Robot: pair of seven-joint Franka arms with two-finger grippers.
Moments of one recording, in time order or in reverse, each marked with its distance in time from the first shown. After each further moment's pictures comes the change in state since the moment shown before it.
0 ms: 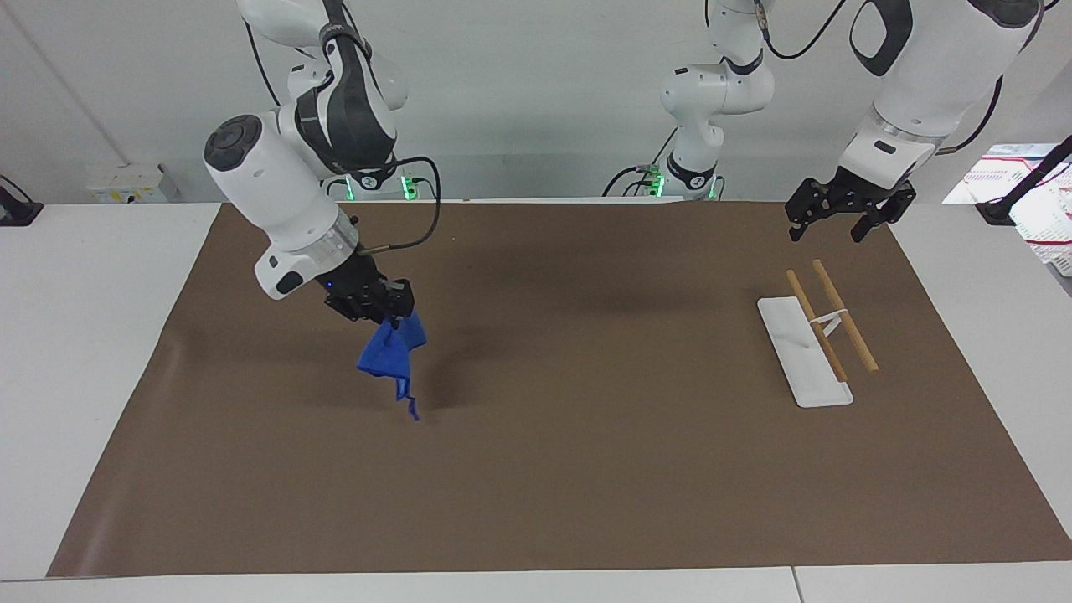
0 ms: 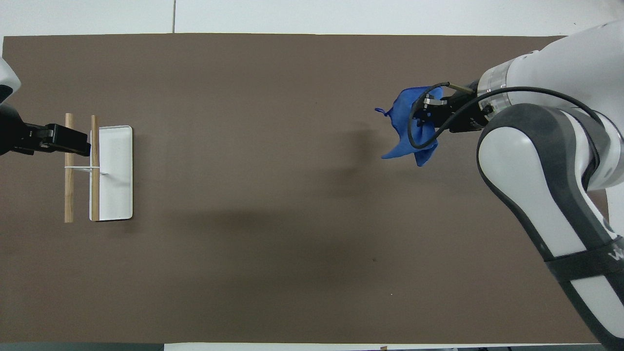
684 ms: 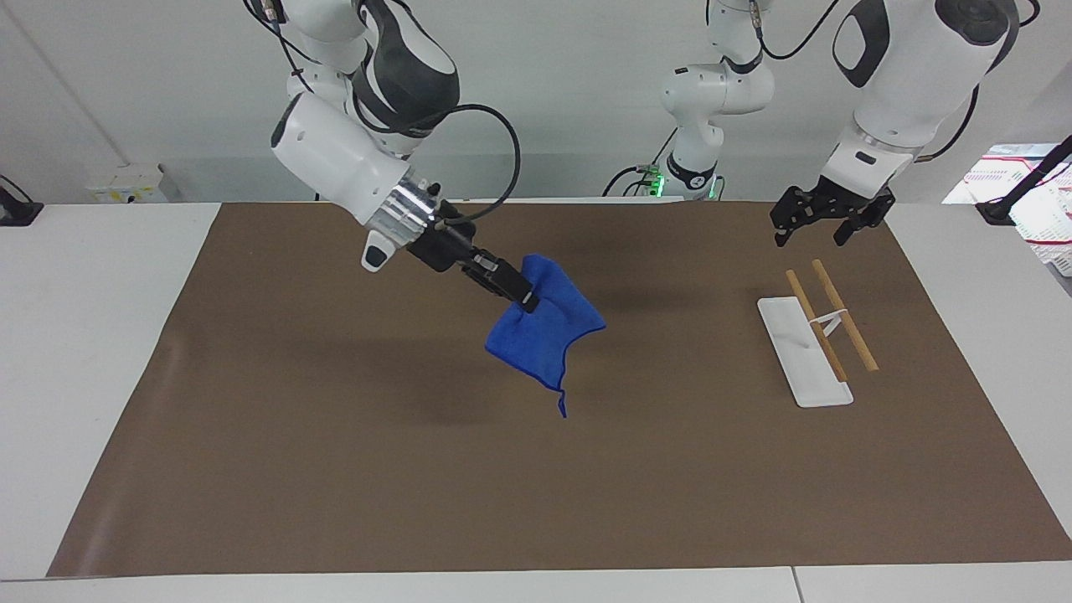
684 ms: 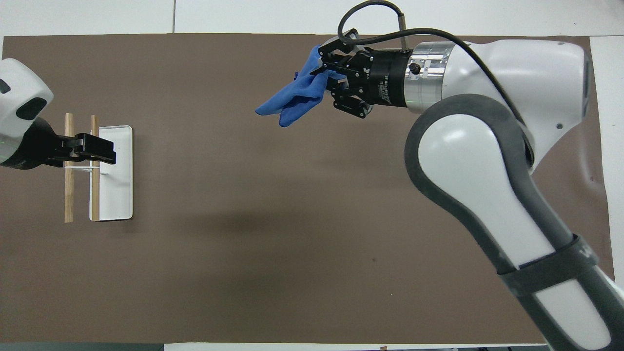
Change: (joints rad) left arm -0.023 -0.044 -0.015 -0.134 -0.072 0.078 -0.140; right arm 0.224 0.080 0.013 0.086 0.556 0.413 0.460
